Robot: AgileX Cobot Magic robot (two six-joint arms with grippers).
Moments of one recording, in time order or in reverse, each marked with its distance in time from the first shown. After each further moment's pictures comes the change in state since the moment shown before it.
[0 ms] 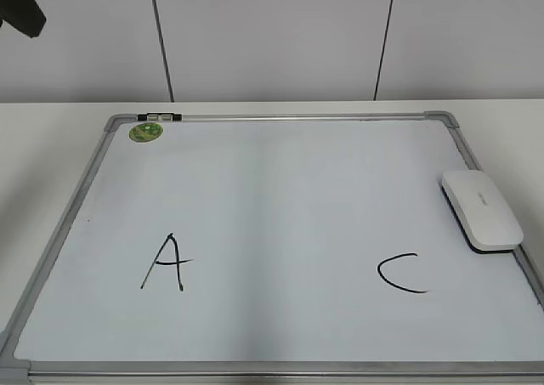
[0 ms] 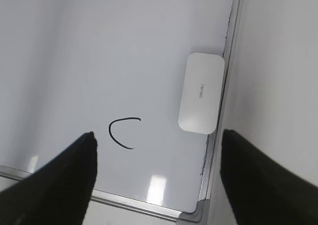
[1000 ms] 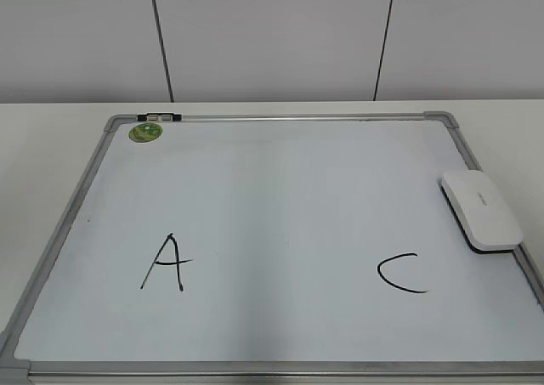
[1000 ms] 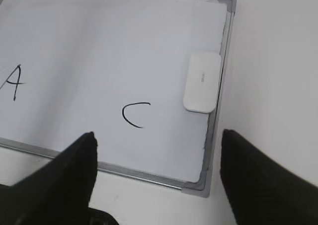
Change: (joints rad) left arm -0.061 -0.558 0.282 0.051 0.023 -0.054; right arm 0.004 -0.511 0.249 0.005 0.020 0.002
